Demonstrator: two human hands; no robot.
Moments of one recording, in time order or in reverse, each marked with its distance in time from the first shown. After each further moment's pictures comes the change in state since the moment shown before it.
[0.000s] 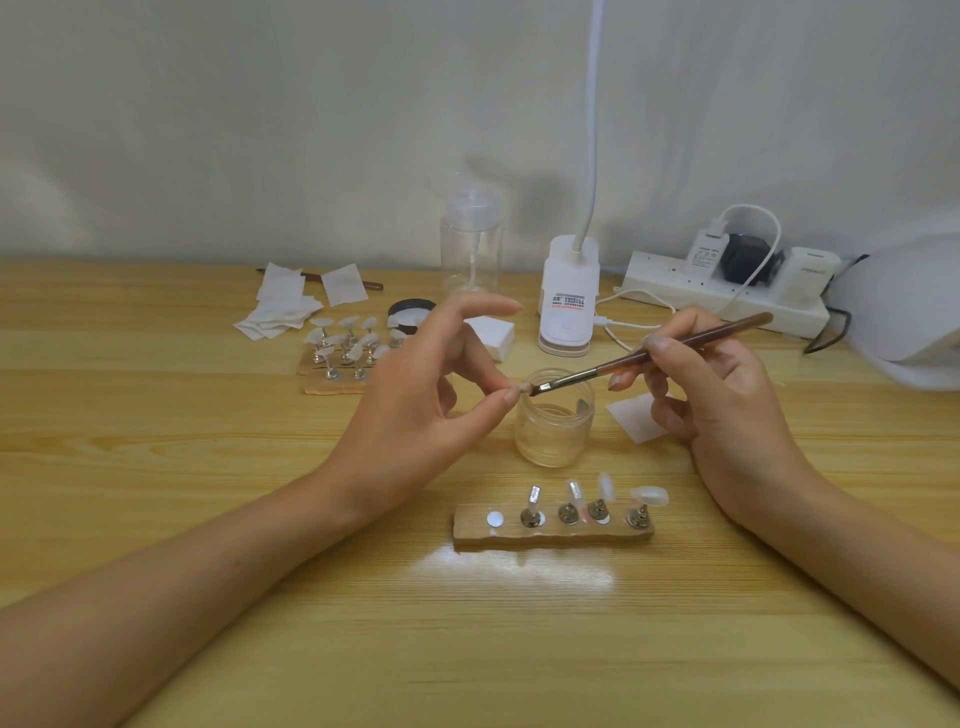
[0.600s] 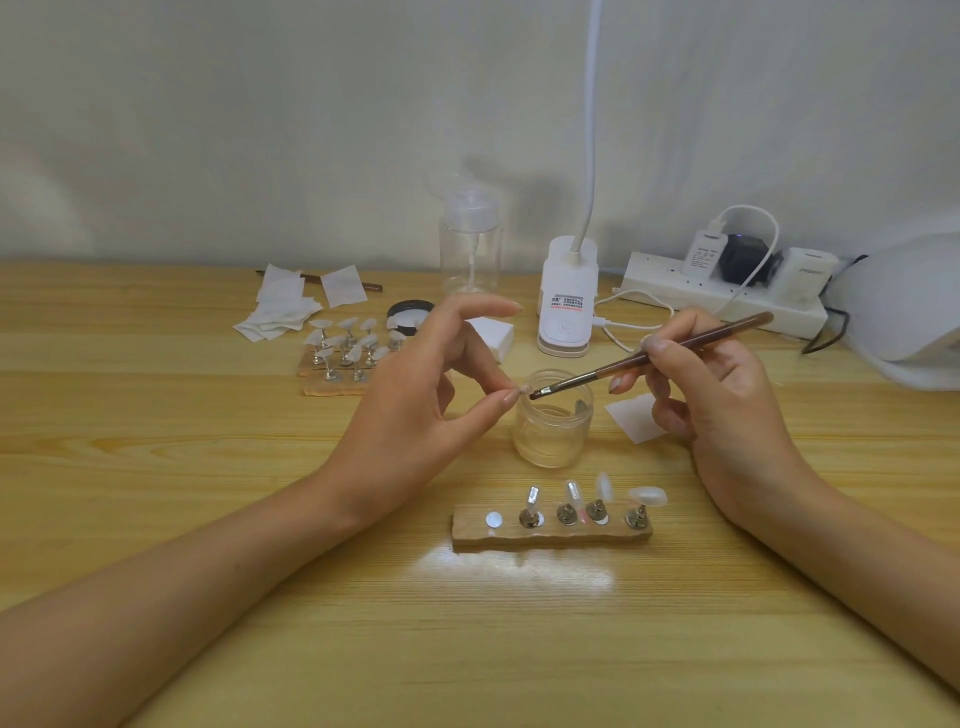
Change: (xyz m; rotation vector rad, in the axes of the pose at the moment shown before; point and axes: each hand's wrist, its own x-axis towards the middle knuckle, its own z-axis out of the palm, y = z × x) left_hand 0.000 0.002 0.000 0.045 -0.006 0.049; right_hand 0.000 0.002 -0.002 -0.037 0.003 -0.015
